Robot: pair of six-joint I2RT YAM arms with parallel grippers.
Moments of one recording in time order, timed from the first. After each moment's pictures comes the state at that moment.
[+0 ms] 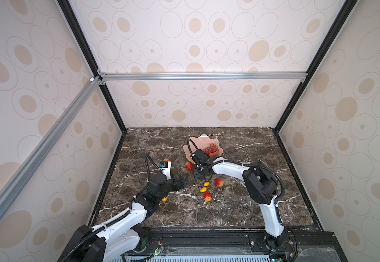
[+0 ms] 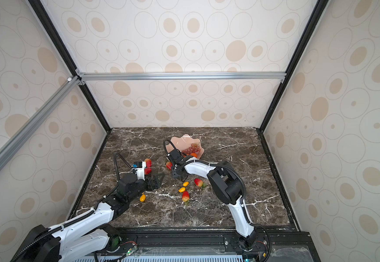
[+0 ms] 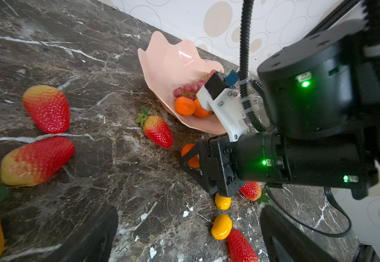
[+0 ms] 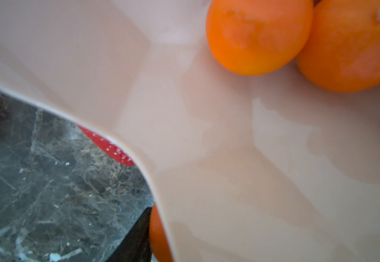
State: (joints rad) left arm -0.53 1.01 0.35 0.27 0.01 -0.60; right arm 0.77 2.12 1.52 -0.54 0.11 0.52
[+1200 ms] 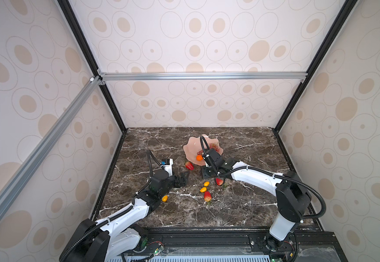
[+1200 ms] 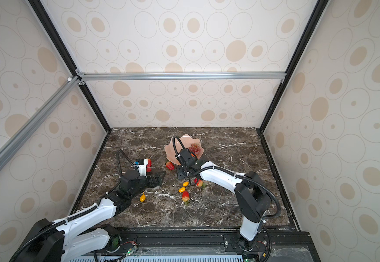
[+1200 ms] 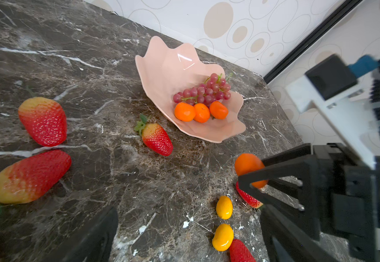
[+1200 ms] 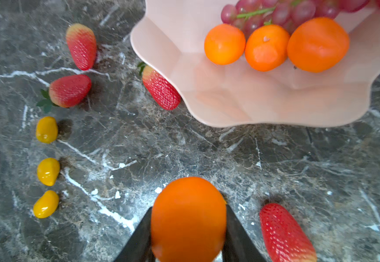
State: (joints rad) left arm -0.53 1.10 0.42 0.27 0.01 -0.56; right arm 0.78 1.72 1.26 -0.50 0.07 0.52
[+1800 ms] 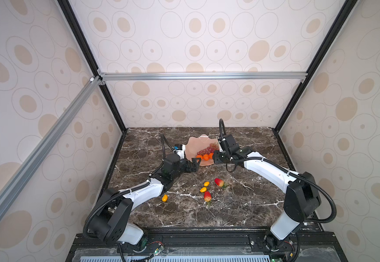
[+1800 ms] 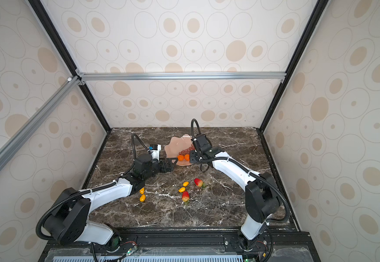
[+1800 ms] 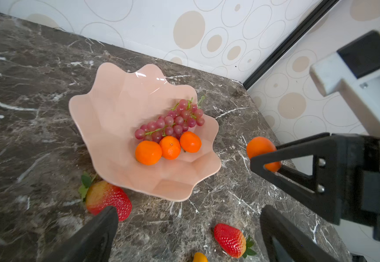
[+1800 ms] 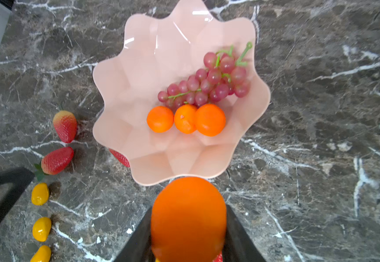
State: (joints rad) left arm -0.56 1.46 0.74 0.37 0.10 -0.54; right arm 0.56 1.69 1.37 -0.55 0.07 0.46
